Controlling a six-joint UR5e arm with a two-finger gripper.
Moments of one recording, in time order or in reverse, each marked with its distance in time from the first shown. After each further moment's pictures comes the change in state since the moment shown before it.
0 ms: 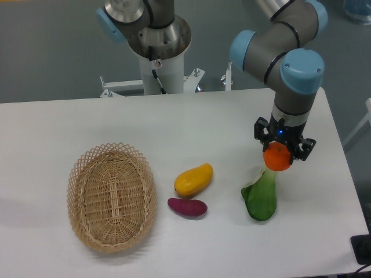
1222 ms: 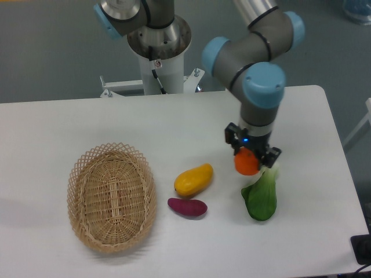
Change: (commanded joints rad) arm -0.191 0.038 -0.094 0.002 0.021 -0.136
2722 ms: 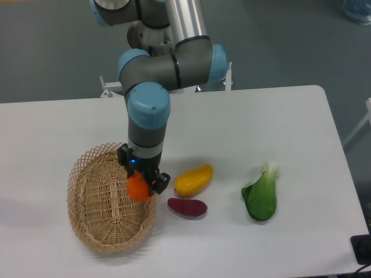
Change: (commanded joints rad) arm -0.333 -0.041 -0.026 0.066 -0.192 -0.293
